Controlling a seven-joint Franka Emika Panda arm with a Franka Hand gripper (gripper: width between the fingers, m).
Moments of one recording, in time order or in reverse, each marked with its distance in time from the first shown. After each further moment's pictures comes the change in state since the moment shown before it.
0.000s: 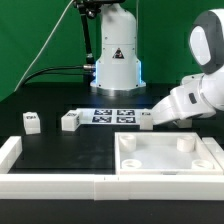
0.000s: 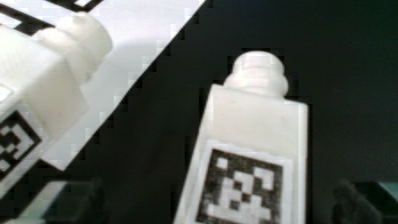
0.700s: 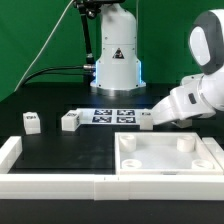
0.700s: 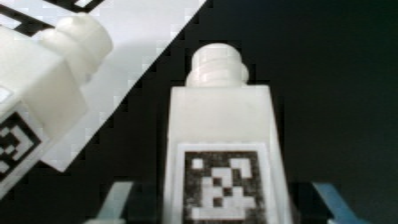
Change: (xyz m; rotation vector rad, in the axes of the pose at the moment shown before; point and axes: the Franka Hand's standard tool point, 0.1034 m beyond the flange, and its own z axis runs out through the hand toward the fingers) arm 0.000 0.000 0.000 0.000 -0.001 0.000
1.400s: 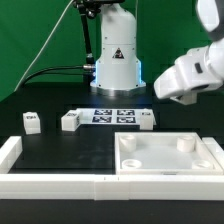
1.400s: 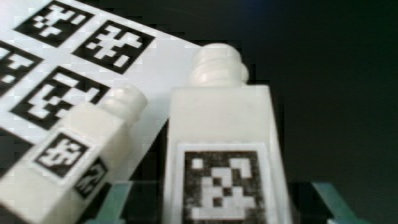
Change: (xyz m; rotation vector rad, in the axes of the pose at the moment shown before) arm -0.047 0.005 -0.066 -0.008 0.001 0.012
